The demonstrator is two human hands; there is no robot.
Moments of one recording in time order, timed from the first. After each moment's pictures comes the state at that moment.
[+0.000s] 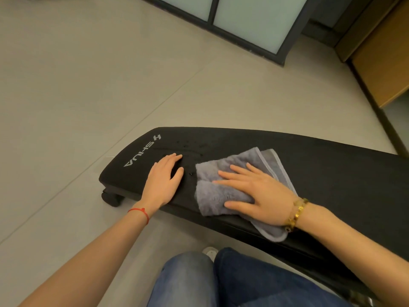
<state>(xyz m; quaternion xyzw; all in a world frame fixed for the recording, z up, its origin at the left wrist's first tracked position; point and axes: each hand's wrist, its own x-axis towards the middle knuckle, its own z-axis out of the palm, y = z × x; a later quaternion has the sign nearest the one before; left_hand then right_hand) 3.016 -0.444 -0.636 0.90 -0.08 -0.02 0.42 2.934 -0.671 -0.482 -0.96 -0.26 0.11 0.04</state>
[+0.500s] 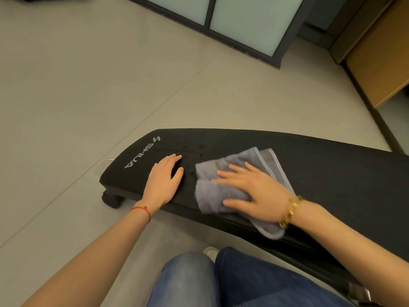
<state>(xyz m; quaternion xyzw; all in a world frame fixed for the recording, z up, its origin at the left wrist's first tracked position) 3.015 -0.444 -0.633 0.90 -0.09 -0.03 0.43 2.929 -0.666 -0.483 -0.97 -0.24 0.09 0.05</state>
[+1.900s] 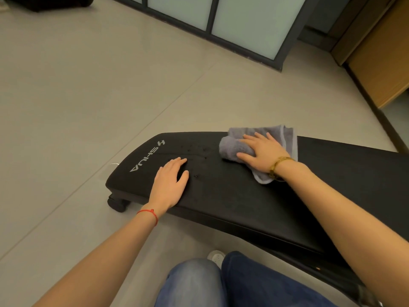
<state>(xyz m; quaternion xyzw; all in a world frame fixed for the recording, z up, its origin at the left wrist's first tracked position) 3.015 -0.444 -0.634 0.90 -0.08 -0.02 0.43 3.029 -0.697 -0.491 -0.99 -0.05 0.09 -0.06</state>
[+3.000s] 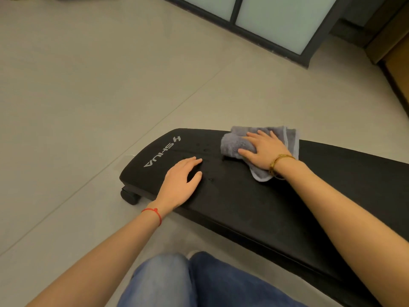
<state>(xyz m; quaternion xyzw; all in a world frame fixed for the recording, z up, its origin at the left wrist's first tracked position) 3.025 -0.432 -0.638 0.89 -0.10 -0.03 0.44 3.077 -0.669 -0.514 -0.99 -0.08 0.11 -0.07</state>
